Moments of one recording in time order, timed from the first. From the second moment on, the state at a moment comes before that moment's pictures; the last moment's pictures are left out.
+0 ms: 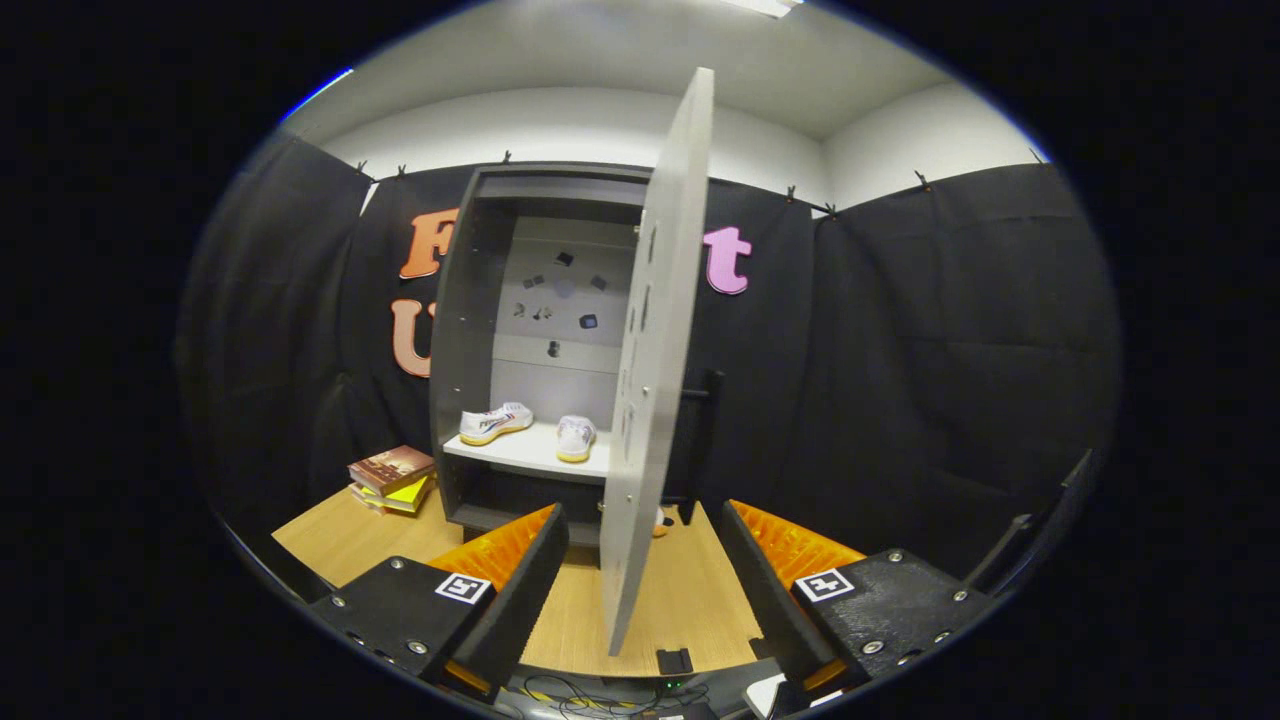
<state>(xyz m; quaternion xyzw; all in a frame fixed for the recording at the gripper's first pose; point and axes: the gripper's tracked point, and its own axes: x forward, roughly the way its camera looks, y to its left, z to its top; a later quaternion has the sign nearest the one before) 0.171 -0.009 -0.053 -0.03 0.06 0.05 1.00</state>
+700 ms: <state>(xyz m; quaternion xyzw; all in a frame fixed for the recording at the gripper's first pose) 0.238 -0.040 -0.143 0.09 0.11 0.00 0.99</state>
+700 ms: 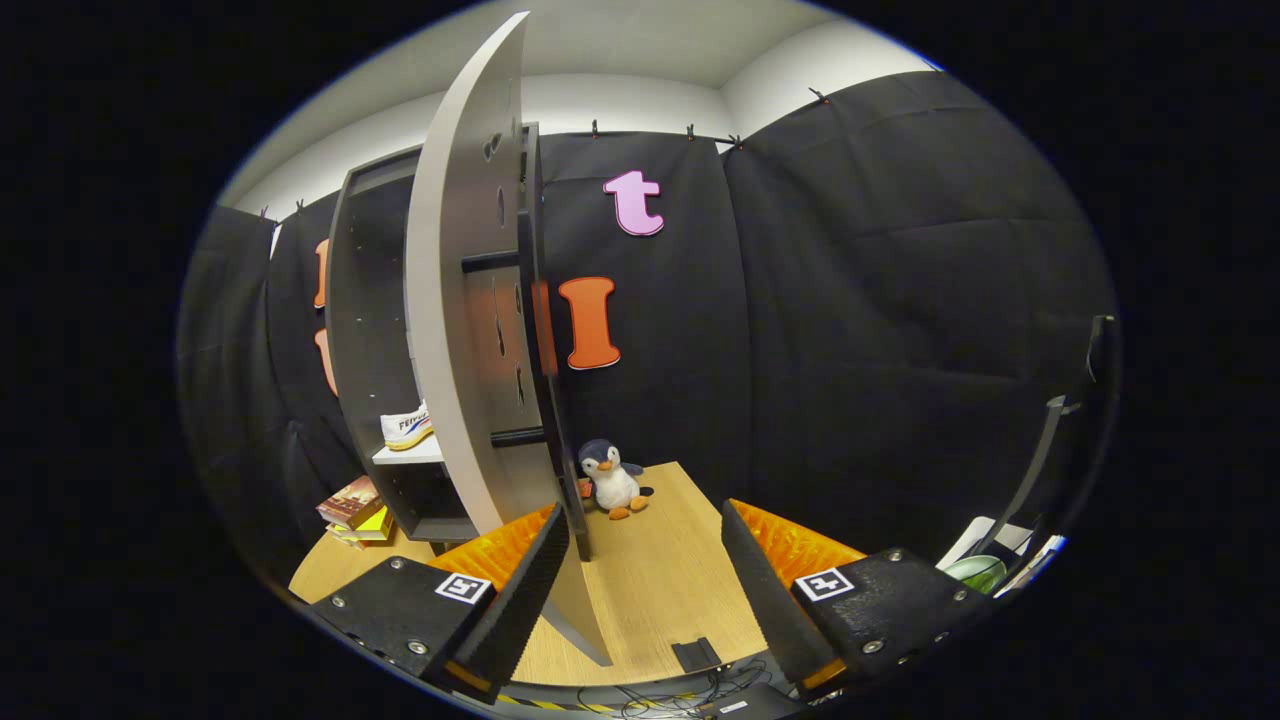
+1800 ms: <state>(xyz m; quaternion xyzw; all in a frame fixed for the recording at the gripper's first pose) 0.228 0.083 -0.147 0.15 0.14 0.09 0.97</state>
